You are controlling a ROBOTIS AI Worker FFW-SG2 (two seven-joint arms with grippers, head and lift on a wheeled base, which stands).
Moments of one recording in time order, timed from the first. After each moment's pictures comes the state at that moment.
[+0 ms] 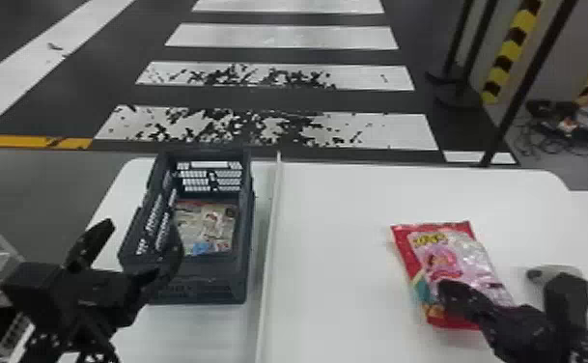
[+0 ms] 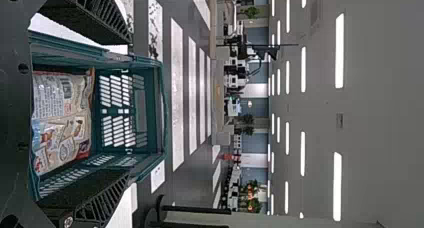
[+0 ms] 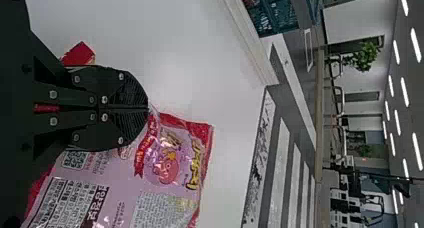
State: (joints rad) left arm 0.54 0.28 0.04 -2.04 0.24 -0.02 0.02; right arm 0.27 0.00 -0.36 -1.69 0.22 0.18 0.92
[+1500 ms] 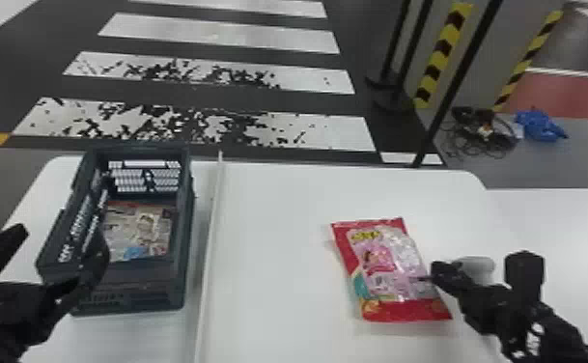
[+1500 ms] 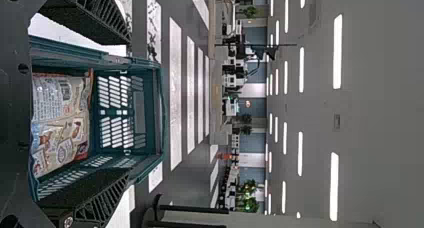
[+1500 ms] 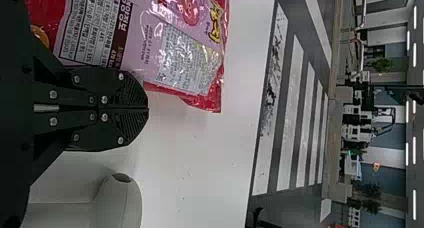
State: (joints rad) left arm 0.54 0.29 0.04 -2.02 0.26 -0.05 0.02; right arm 0.10 0.00 -0.55 -1.51 0.32 0.20 0.79
